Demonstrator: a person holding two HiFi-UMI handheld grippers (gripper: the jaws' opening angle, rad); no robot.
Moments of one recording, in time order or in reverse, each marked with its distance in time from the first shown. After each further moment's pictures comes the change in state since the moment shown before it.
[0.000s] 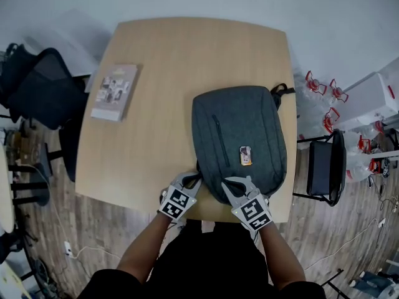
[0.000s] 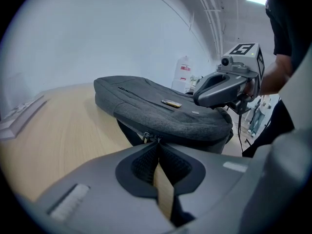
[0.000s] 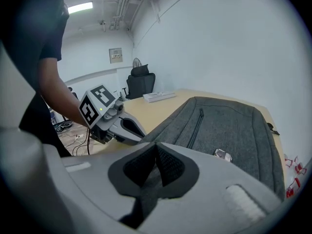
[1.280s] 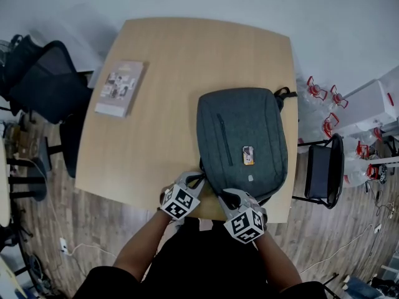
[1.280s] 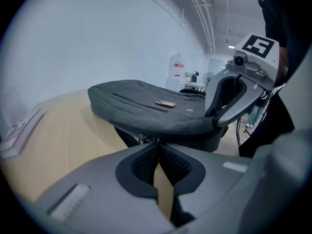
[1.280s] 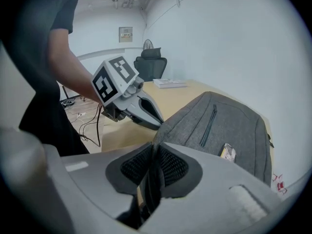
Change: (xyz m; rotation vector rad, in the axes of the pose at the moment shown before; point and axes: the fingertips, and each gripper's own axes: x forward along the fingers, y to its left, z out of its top) left arm -0.010 -0.006 0.008 0.108 0.026 -0.002; right arm -0.004 0.045 -0.025 -0.164 0.194 -0.030
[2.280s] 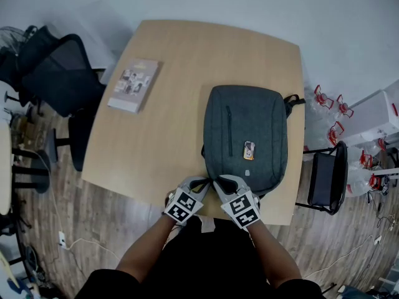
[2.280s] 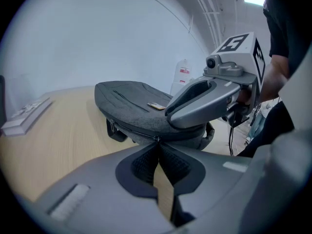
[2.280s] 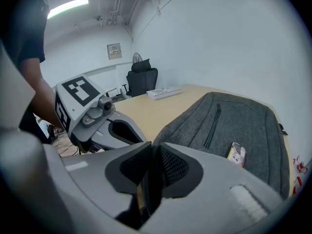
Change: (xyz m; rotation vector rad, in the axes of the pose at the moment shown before) left arm -0.021 -0.014 -0.007 -0.120 -0.052 0.010; right arm 0.036 -0.014 0.048 0.179 -0.132 0.036
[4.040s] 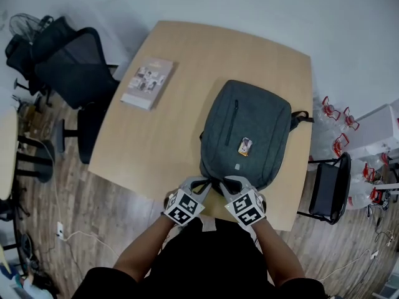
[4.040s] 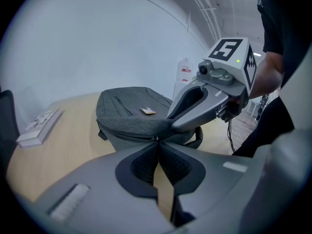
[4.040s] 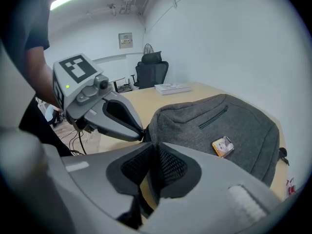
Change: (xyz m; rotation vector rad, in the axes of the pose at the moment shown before) left arm -0.033 0.010 0.013 0.046 0.008 0.088; right arm 0.000 0.002 0.003 -0.155 0.093 0.030
